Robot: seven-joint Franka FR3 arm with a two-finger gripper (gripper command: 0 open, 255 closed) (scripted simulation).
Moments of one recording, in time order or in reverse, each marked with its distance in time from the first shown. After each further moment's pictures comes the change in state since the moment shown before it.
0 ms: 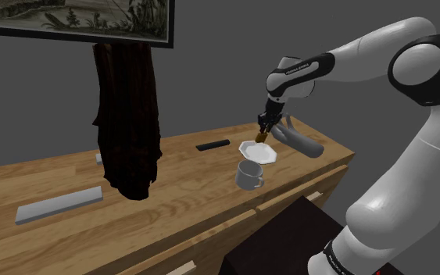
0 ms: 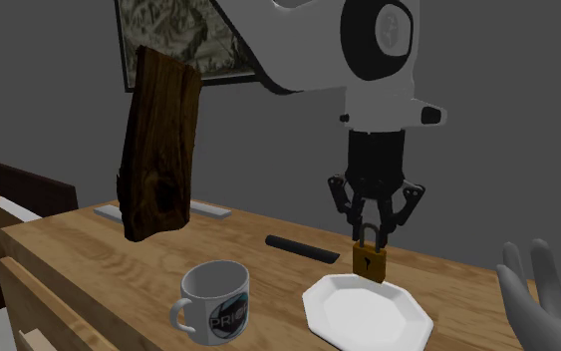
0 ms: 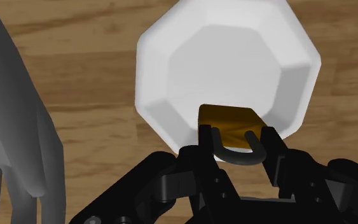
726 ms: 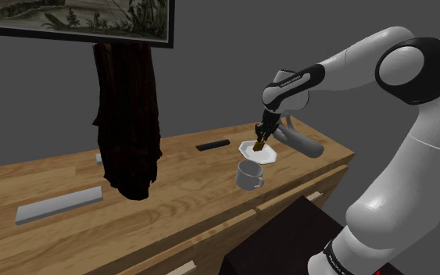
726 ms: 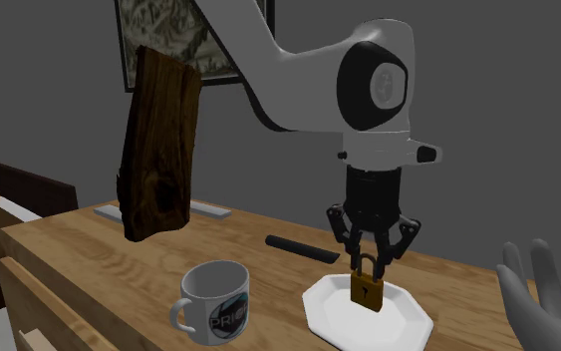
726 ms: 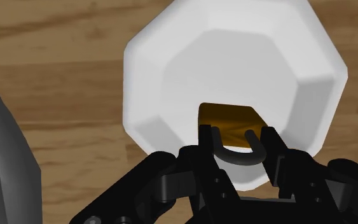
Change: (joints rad) arm -0.001 0.069 0.001 -0.056 0.007 0.125 -0.006
